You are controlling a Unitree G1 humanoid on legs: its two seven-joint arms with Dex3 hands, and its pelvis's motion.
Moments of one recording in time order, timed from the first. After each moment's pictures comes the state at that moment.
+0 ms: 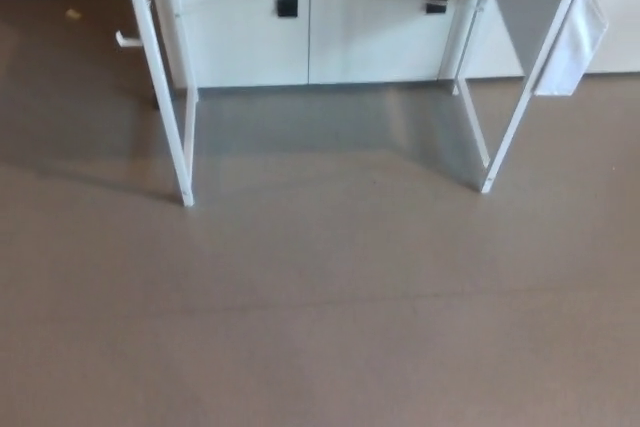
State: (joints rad) left_arm 0.32 0.43 0.18 0.88 -0.06 -0.23 -0.34; right_arm 0.43 -0.36 -0.02 0.82 -0.14 -0.48 0.03
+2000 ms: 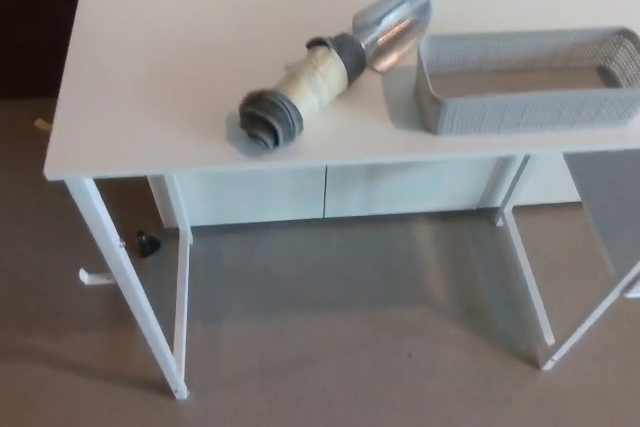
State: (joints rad) left_arm 0.36 0.34 0.15 0.71 -0.07 -0.25 -0.31; right_arm 0.42 -0.36 0.00 0.75 -0.15 -0.48 0.02
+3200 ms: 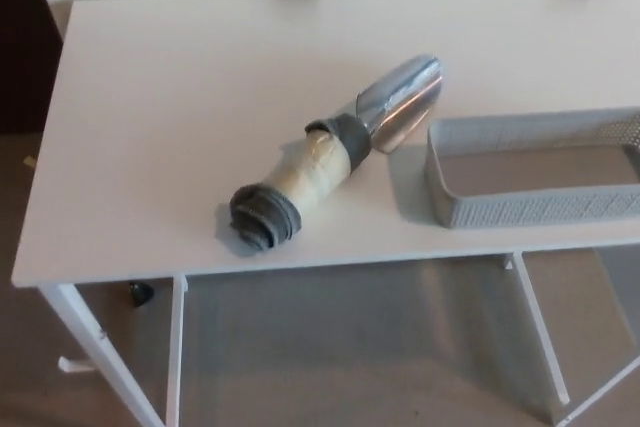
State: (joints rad) left_arm 0.41 0.35 0.06 0.69 0.00 -0.26 -0.22; right_arm 0.40 -0.36 0.03 0.75 -0.15 -0.46 0.03
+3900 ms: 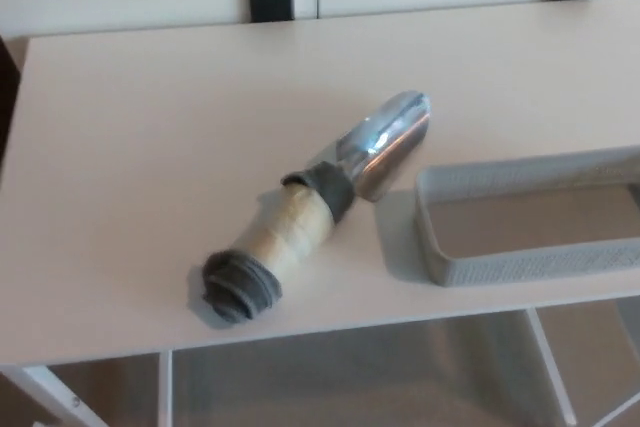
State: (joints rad) left_arm 0.40 0.37 0.06 0.69 0.02 -0.26 -0.20; right_arm 0.40 -0.35 0.03 0.71 -0.15 -0.45 0.03
